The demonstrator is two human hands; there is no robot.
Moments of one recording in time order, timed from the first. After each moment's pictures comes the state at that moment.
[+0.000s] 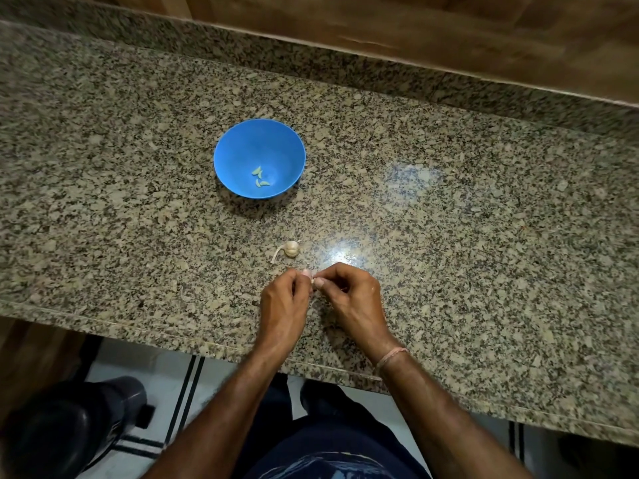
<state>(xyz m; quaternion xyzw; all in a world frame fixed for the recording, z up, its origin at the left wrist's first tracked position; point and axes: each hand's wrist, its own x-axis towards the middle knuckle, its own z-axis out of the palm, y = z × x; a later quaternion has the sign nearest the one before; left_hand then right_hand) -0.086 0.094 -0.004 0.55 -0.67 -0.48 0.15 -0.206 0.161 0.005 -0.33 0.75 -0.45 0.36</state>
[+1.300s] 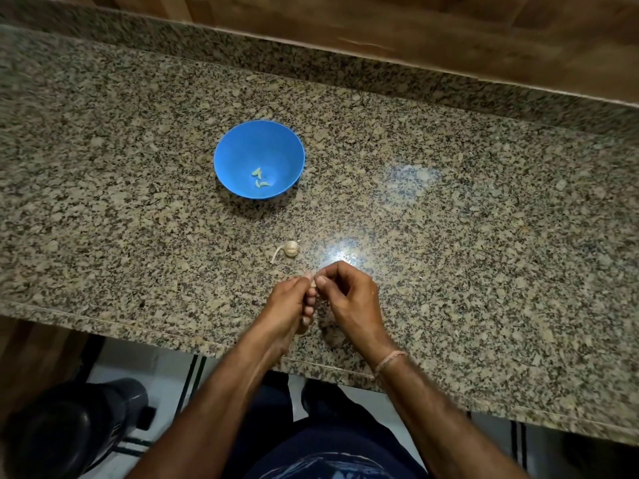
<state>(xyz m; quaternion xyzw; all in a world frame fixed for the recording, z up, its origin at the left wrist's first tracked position) -0.086 0.088 0.010 0.54 -0.38 -0.75 0.06 -0.200 0.164 0.004 -0.29 0.73 -0.48 0.38</state>
